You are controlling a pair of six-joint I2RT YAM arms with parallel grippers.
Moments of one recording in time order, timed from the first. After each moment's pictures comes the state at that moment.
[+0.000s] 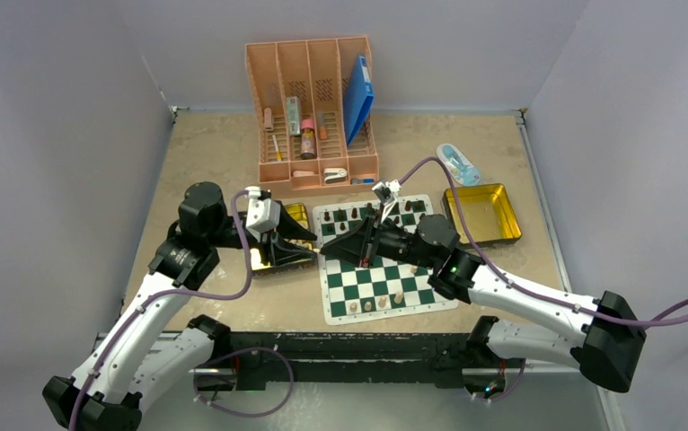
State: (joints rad) left arm -0.42 0.81 0.83 -0.22 1.13 0.17; right arm 0.94 1.06 0.65 0.46 -0.37 0.83
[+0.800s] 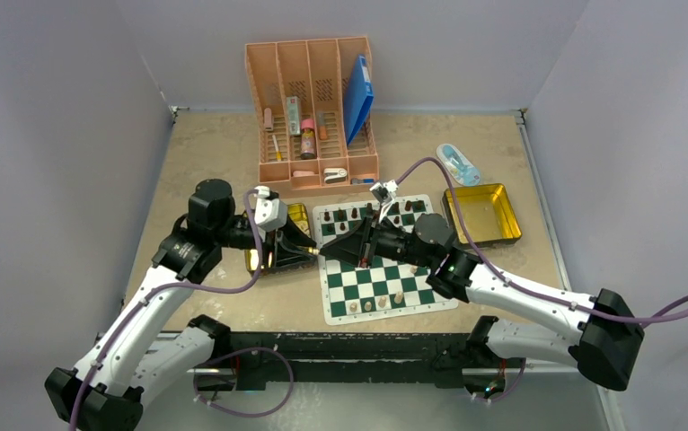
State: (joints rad) left arm -0.42 0.85 0.85 -0.36 1.12 0.25; right arm 0.94 1.08 0.65 0.45 -0.38 0.84
